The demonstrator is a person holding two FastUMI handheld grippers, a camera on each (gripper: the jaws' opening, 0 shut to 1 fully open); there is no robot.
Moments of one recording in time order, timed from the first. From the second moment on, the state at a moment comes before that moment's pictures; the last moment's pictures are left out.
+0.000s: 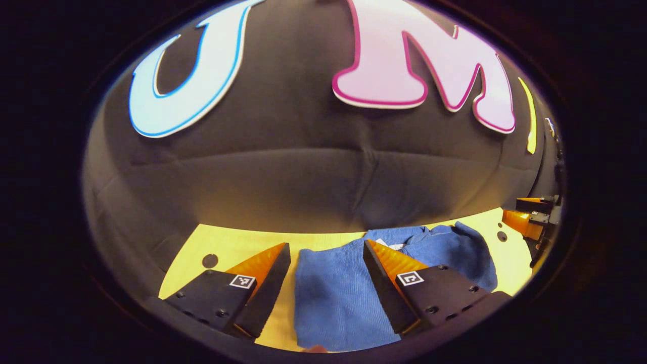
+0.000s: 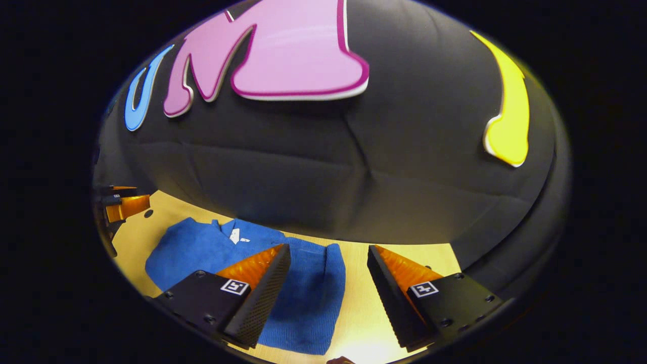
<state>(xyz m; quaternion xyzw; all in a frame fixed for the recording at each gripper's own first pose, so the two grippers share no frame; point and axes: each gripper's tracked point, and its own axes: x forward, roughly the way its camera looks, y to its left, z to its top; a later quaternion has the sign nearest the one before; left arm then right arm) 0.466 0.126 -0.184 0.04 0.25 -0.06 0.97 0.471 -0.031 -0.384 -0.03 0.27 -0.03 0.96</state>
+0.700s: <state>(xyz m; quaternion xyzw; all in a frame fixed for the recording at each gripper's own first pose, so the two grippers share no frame) 0.193 0.136 -0.031 0.04 0.06 -0.07 0.99 0.368 0.012 -0.260 -0.05 0.09 -0.02 0.99</state>
